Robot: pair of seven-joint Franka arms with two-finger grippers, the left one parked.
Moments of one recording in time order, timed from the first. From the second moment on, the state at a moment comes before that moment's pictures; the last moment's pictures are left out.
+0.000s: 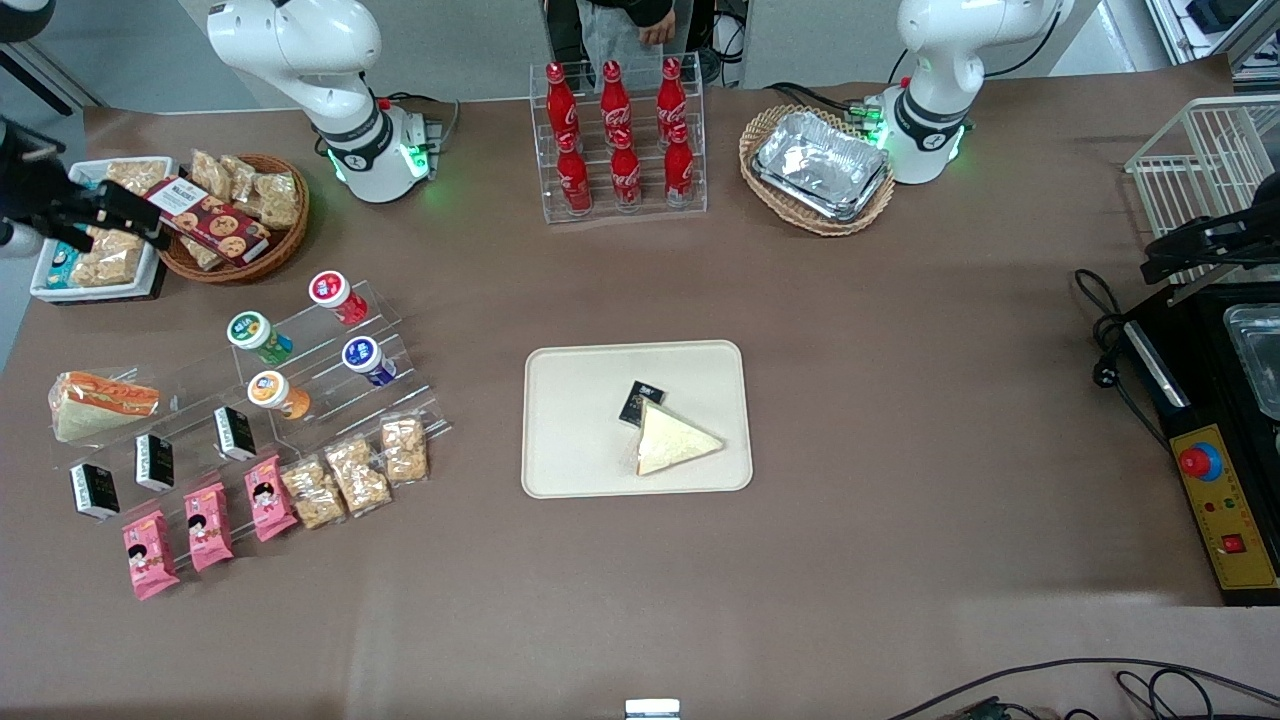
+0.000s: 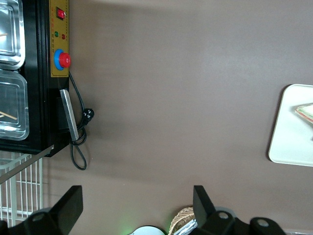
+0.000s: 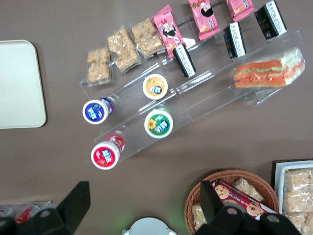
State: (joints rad) arm -0.07 -0.33 -0.07 -1.94 0.01 1.57 -0.09
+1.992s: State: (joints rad) arm -0.07 -0.21 -0.08 -2.43 -0.01 2.19 -0.09
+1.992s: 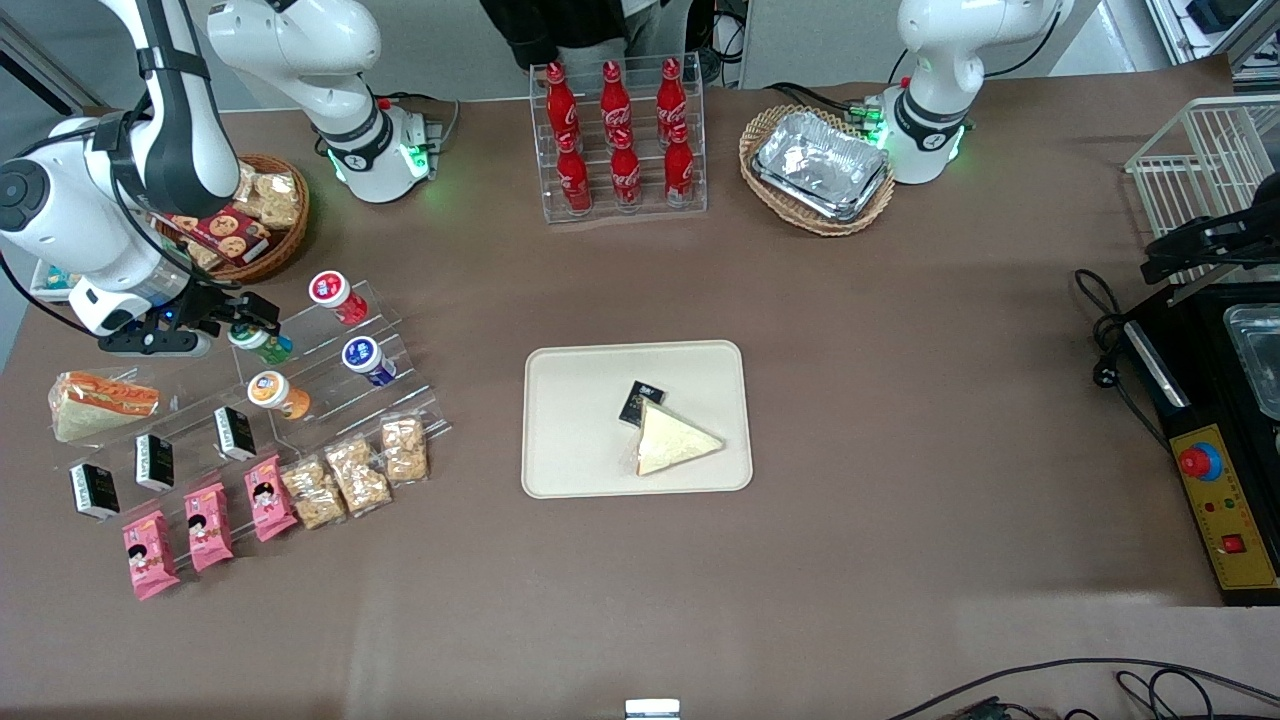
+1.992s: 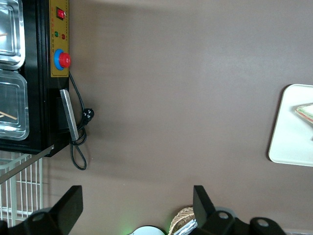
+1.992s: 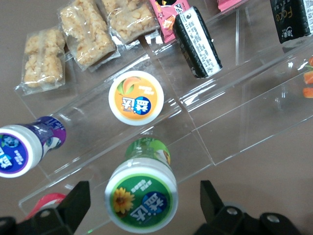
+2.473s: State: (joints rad) arm -0.07 -0.20 -0.08 -2.43 -0.01 2.19 -0.09
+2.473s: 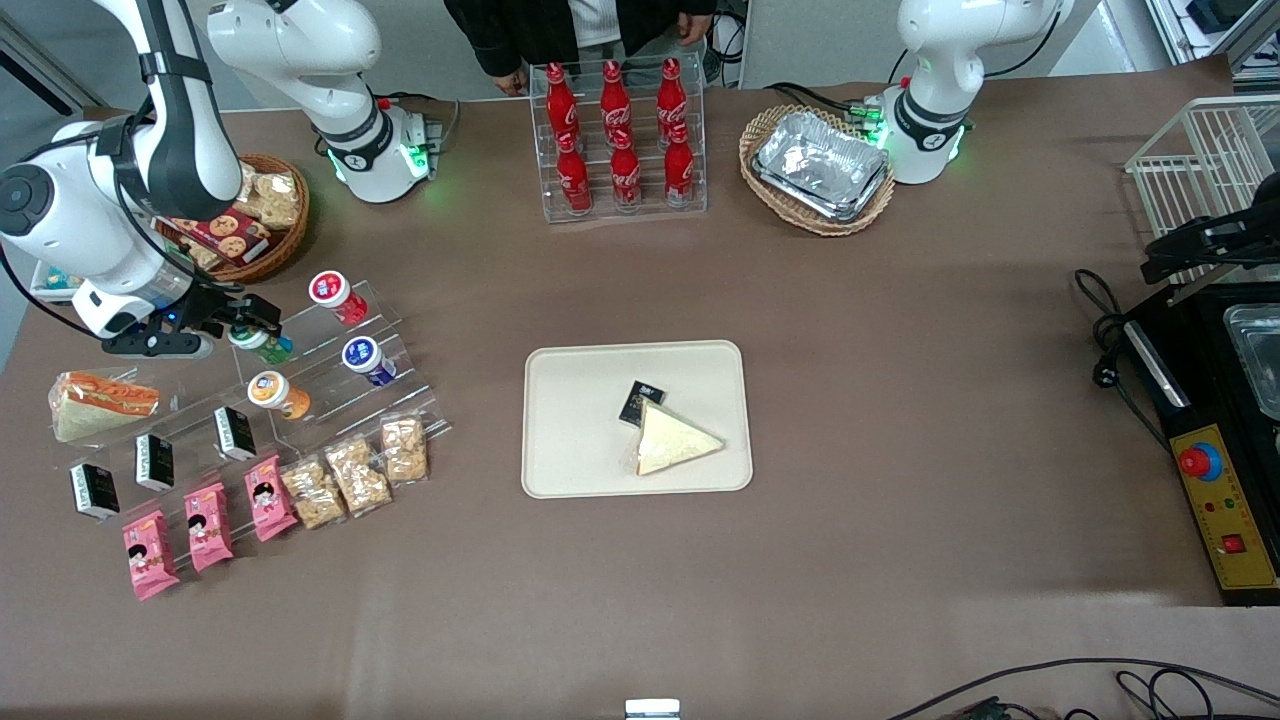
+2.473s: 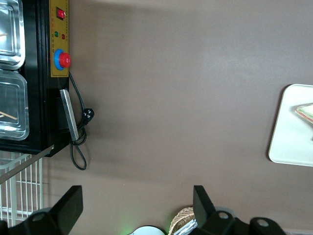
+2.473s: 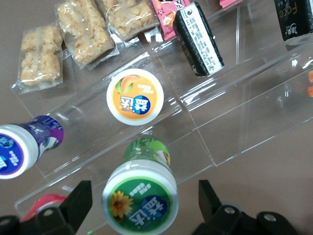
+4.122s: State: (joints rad) arm 0.06 -0.31 0.11 -1.94 0.08 1.59 0.19
